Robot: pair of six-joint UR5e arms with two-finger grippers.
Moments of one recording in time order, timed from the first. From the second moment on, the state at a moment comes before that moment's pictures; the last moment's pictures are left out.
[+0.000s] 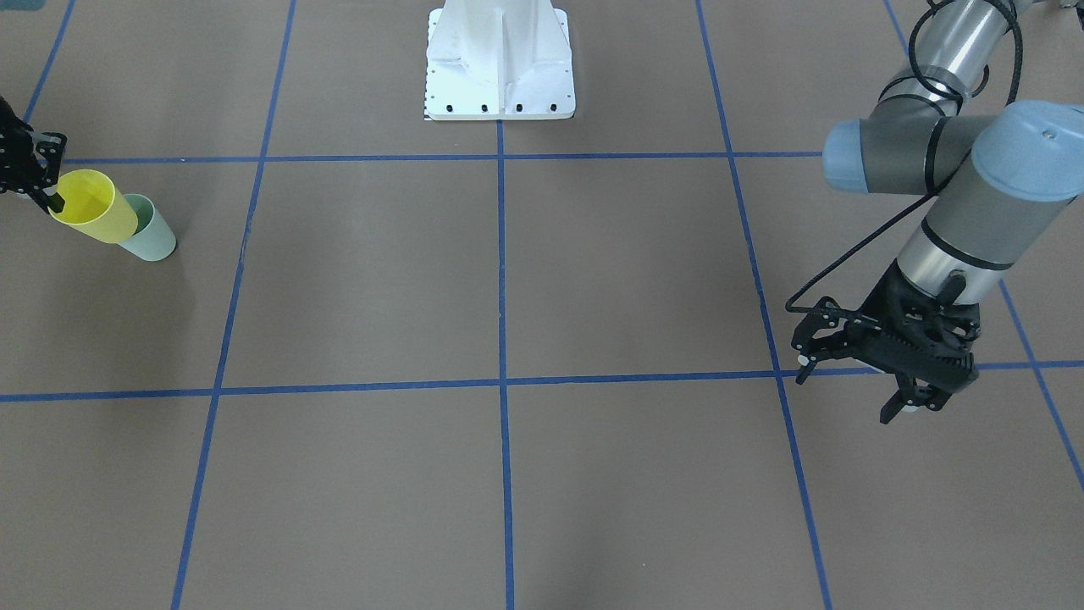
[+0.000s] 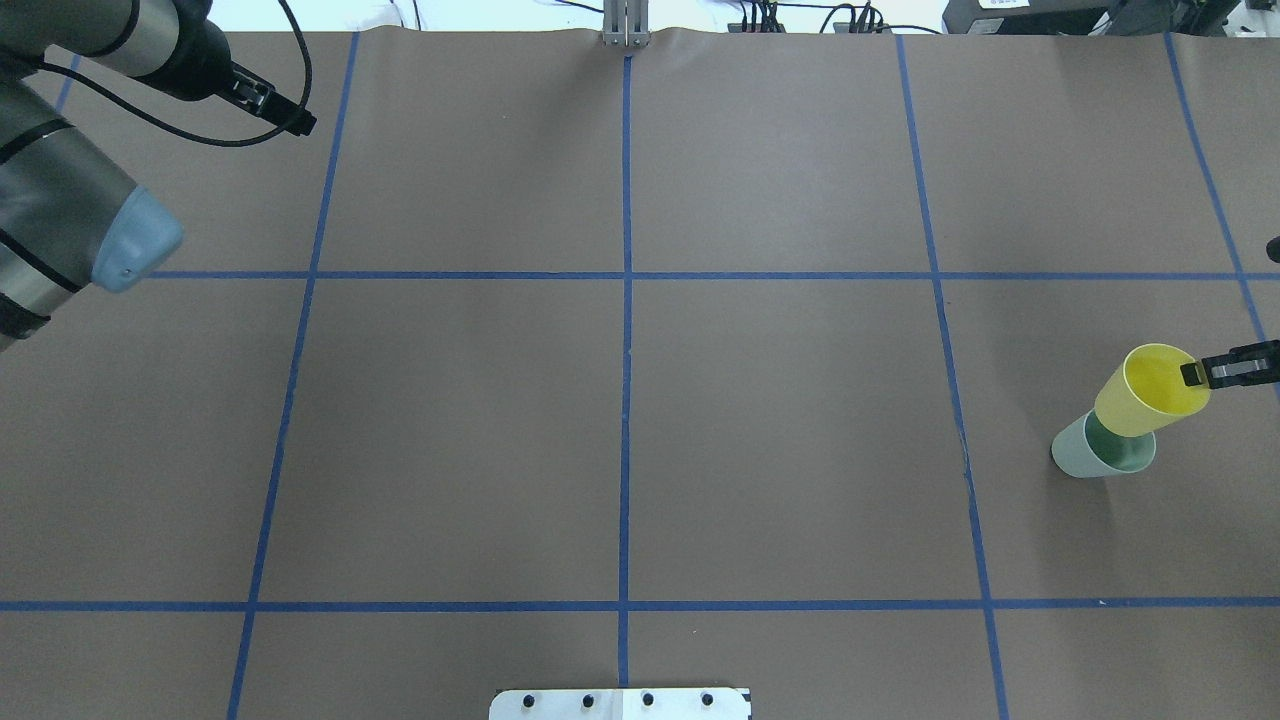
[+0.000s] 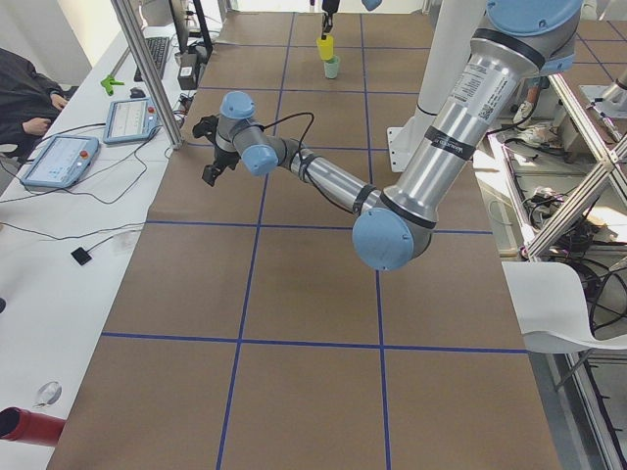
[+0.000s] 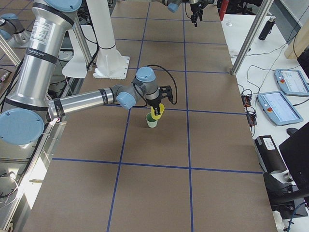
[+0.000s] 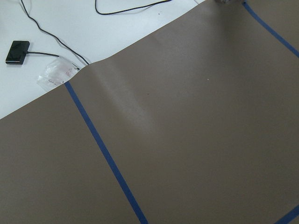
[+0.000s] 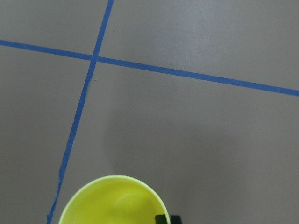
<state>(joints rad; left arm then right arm) -1.05 -2.08 -1.52 -2.02 -2.05 -0.34 1.00 -1.88 2.09 -1.08 2.09 0.67</state>
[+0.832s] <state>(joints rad) -1.06 -2.08 -1.51 -2.02 -2.05 -0.34 0.99 -1.88 2.09 -1.08 2.13 0.67</state>
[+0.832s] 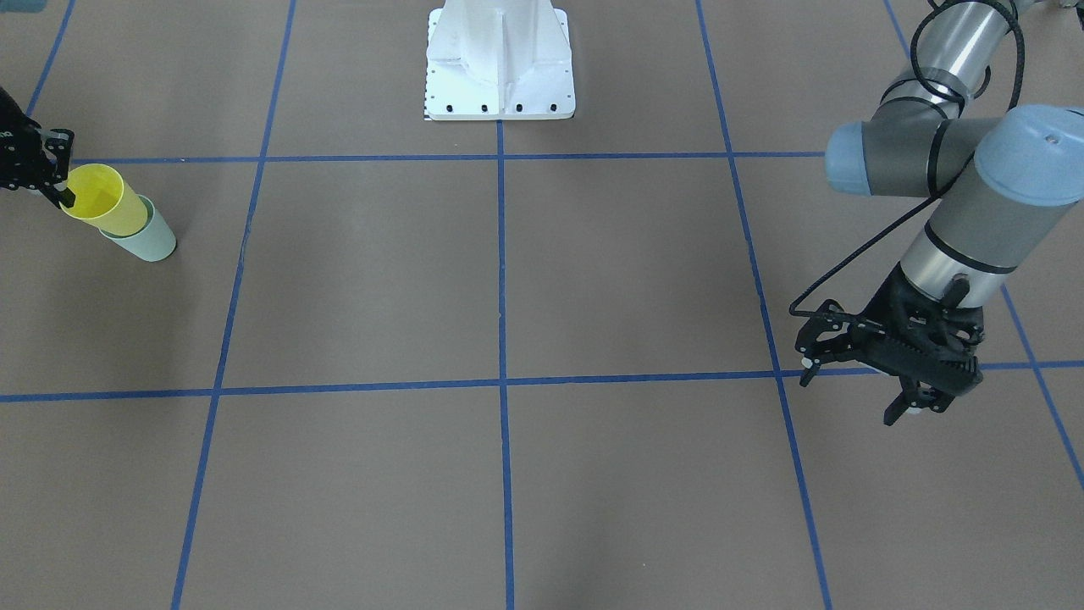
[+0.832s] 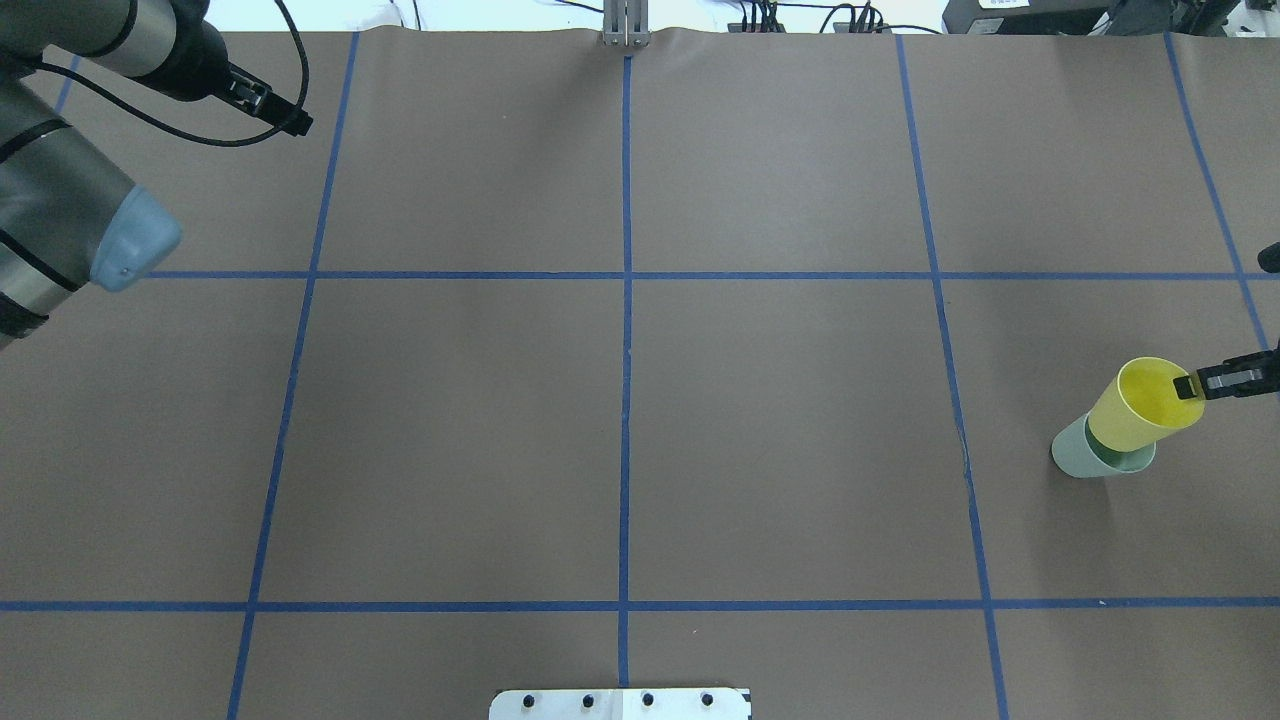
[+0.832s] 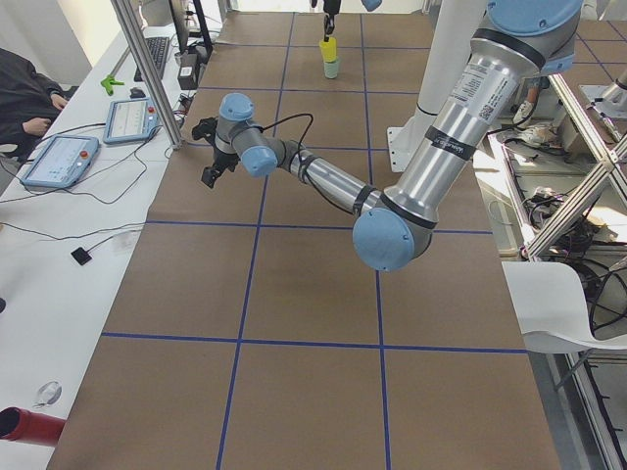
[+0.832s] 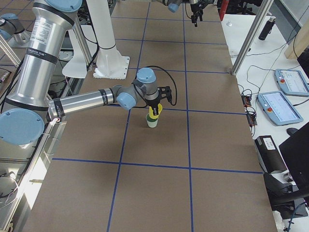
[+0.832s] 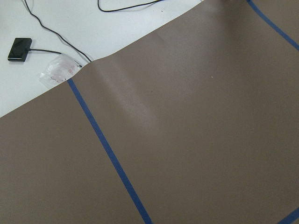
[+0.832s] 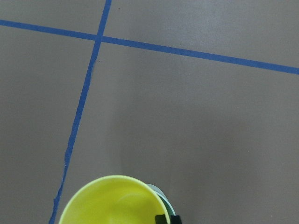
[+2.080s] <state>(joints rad) -1.06 -2.08 -1.51 -2.02 -2.05 -0.34 0.97 -1.86 2.04 -1.08 2.14 0.67</state>
